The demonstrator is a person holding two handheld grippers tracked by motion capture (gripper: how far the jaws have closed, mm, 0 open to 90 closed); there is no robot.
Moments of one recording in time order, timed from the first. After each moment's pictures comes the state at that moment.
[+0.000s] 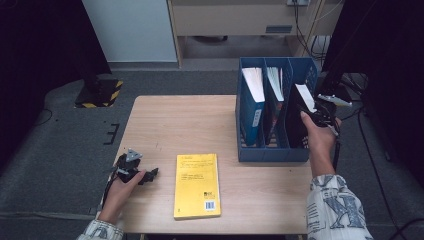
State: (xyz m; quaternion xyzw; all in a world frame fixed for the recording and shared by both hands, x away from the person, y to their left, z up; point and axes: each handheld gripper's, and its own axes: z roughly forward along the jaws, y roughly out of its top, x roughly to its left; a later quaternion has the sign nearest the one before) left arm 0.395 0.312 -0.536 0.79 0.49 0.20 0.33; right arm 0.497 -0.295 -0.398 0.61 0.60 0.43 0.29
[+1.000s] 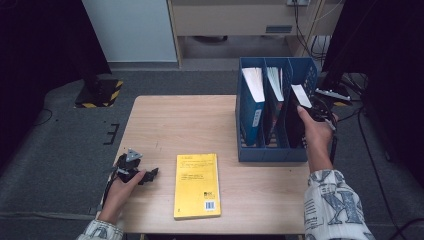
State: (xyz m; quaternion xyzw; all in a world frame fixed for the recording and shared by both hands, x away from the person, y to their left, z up) left arm 0.395 0.312 -0.536 0.79 0.49 0.20 0.33; right arm 0.507 -0.285 -0.385 0.62 0.60 0.44 0.27
